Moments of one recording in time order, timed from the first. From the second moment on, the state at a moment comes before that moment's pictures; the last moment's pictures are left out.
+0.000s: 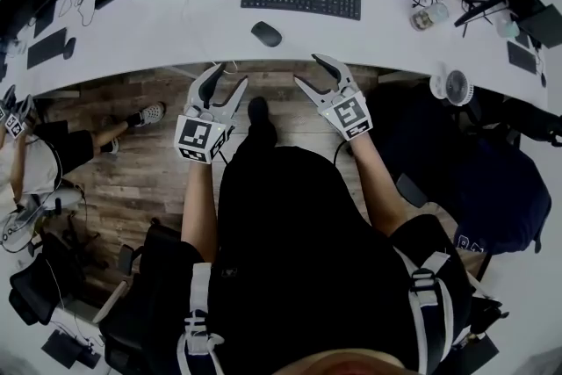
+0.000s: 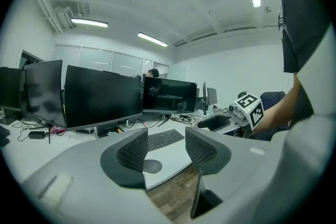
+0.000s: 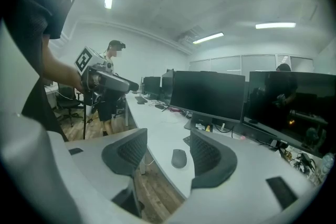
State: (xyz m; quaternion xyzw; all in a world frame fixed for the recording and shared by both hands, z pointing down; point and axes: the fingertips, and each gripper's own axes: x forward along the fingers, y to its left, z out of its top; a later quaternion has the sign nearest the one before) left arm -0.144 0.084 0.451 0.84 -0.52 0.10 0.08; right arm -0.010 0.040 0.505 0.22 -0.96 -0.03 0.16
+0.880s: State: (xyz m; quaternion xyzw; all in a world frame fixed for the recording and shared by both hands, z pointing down) left arm -0.206 -0.024 0.470 0.88 -0.45 0.10 0.10; right arm -0.086 -0.038 0.526 0.25 -0.95 -0.01 0.21
